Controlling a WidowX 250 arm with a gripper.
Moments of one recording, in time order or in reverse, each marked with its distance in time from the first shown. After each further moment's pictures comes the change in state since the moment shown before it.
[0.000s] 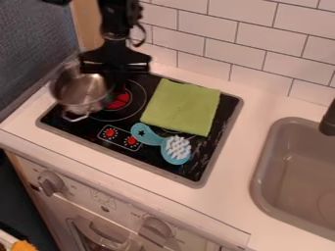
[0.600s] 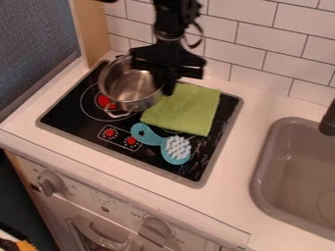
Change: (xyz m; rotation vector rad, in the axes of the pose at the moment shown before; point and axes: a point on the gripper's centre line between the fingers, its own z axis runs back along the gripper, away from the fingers) arm -0.022 -0.075 0.035 -0.110 -0.078 -0.273
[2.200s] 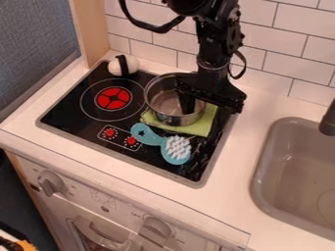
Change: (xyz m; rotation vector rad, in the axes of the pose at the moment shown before) arm -0.018 -0.060 -0.035 -0.123 0.096 -0.275
